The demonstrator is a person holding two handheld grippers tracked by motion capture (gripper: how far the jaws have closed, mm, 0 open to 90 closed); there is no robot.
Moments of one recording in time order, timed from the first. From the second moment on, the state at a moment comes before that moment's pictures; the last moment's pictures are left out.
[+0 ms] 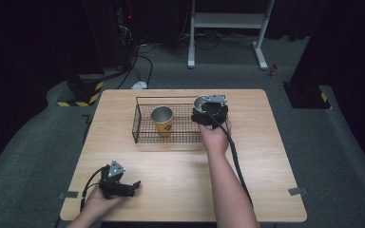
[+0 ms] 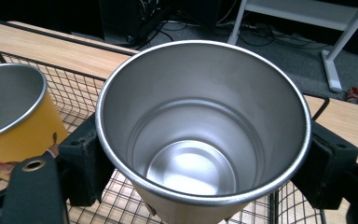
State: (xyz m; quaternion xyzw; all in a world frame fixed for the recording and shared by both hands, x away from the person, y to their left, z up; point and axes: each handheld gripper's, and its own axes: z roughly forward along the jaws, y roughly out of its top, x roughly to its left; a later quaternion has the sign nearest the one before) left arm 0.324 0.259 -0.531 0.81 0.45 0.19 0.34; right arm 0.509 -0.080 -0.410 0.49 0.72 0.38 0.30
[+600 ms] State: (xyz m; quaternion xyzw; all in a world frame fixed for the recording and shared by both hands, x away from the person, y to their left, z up) left arm 0.325 0.260 -0.531 0.81 0.45 0.19 0.34; right arm 0.530 -0.071 -0.442 0.51 0.74 0.34 0.26
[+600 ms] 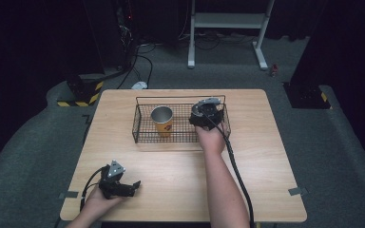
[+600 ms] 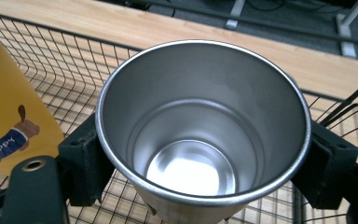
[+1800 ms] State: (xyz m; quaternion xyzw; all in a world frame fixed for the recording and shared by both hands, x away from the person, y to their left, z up) left arm 0.324 0.260 -0.531 0.81 0.45 0.19 0.34; right arm 0.541 -0.066 -0.465 0.53 0.76 0.30 0.22
